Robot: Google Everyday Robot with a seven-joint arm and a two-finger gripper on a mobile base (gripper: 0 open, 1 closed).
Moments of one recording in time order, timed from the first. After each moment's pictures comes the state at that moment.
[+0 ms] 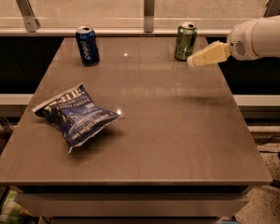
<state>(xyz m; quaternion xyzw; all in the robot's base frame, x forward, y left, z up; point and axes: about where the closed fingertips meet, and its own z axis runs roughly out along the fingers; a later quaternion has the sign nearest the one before) 0.649 -0.218 0.930 -0.31 0.81 0.07 0.49</state>
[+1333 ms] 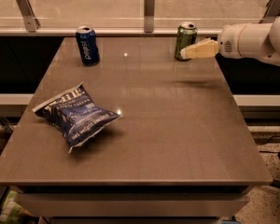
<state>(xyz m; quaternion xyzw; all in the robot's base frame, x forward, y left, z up) 0.718 -0.212 0.907 -0.28 0.78 0.13 0.54</state>
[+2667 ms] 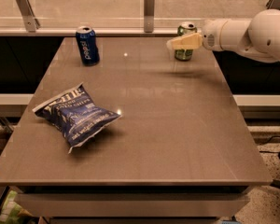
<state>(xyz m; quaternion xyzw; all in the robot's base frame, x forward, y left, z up) 0.767 -0.172 0.904 -0.29 0.75 0.18 0.56</state>
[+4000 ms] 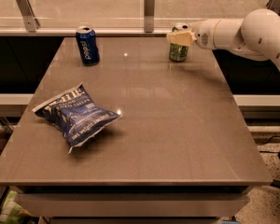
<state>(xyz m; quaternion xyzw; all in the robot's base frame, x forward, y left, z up) 0.781 -0.152 0.901 -0.30 0.75 0.20 0.56</state>
